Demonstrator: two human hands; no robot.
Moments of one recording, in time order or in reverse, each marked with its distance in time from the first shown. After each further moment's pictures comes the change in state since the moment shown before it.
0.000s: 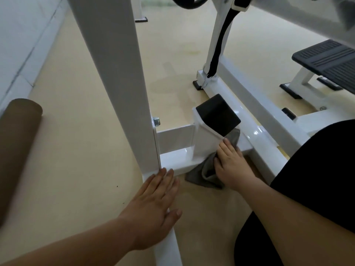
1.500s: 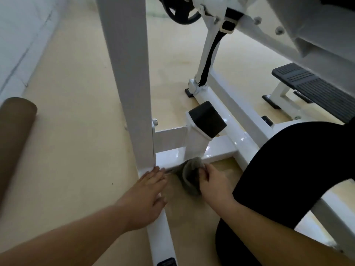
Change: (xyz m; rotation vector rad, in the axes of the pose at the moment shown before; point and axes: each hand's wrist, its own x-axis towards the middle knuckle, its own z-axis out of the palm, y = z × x) left_hand 0.003 -0.005 -0.018 -0.181 -0.072 -0.039; right_hand -0.074 -0.063 -0.003 0.499 0.176 0.261
